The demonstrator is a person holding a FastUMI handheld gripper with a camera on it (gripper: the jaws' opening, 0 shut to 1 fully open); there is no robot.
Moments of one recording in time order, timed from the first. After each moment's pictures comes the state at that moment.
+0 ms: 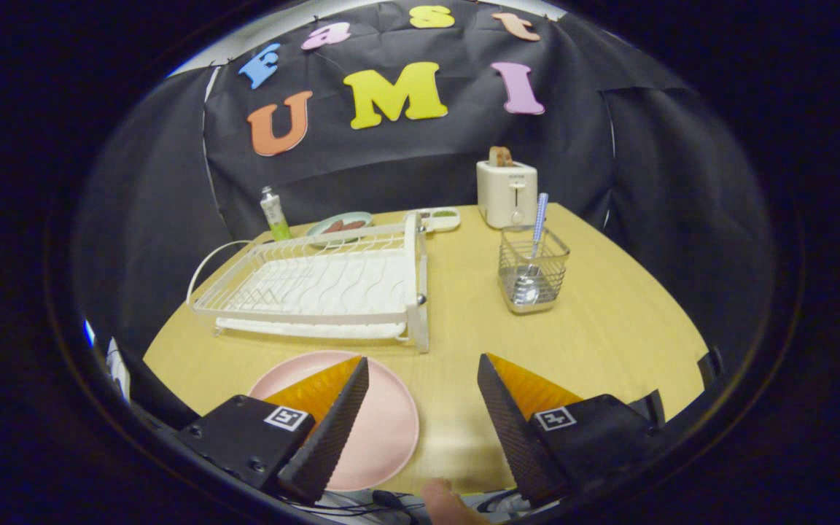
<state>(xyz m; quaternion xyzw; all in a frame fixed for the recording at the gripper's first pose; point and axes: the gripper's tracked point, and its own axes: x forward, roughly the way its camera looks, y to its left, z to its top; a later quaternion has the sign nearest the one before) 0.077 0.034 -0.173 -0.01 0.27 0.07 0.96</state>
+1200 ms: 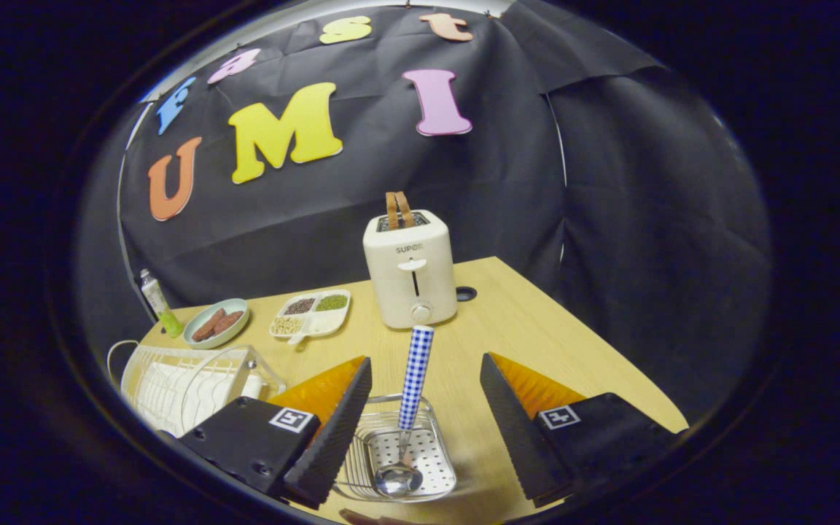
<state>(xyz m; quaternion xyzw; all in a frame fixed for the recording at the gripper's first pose) 0.339 -0.086 -0.133 0.05 0.22 -0.03 0.97</state>
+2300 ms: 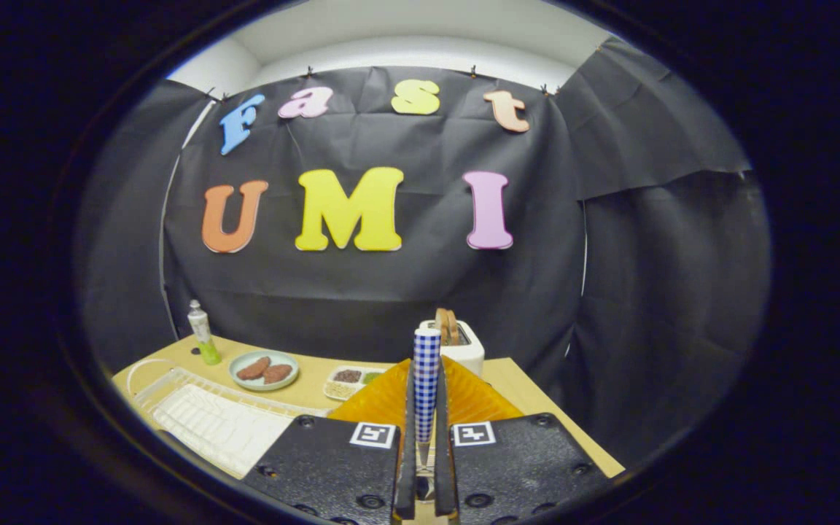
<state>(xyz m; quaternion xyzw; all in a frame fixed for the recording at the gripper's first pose) 0.227 0.000 0.044 -0.05 0.04 0.02 1.00</state>
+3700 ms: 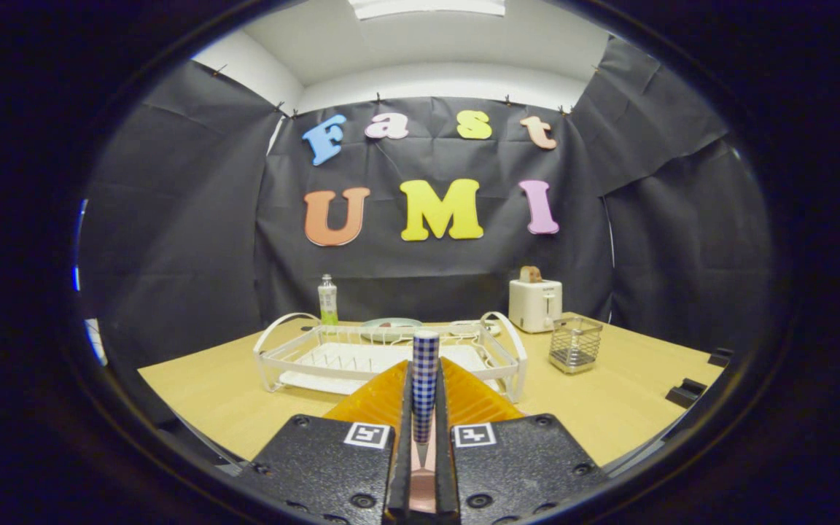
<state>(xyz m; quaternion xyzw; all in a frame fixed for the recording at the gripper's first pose) -0.003 0.183 -0.178 -0.01 0.01 0.08 1.00</state>
